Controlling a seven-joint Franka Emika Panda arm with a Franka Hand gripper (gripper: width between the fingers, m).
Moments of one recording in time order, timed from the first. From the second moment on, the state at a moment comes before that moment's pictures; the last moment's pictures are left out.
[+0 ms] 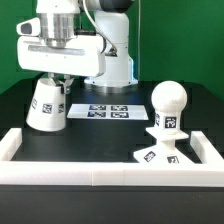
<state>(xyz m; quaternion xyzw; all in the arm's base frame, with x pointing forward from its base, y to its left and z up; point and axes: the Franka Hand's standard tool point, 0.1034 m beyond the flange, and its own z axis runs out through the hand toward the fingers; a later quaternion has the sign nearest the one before) 0.417 -0.129 0.082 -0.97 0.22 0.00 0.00</state>
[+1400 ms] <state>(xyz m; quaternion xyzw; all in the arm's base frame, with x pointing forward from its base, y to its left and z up) 0.513 -0.009 0.178 -0.94 0.33 -0.01 0.06</state>
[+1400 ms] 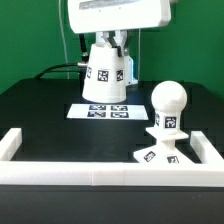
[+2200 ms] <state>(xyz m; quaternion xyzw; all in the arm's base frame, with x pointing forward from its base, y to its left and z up) 0.553 0.033 0.225 -0.94 0.32 -0.01 0.09</state>
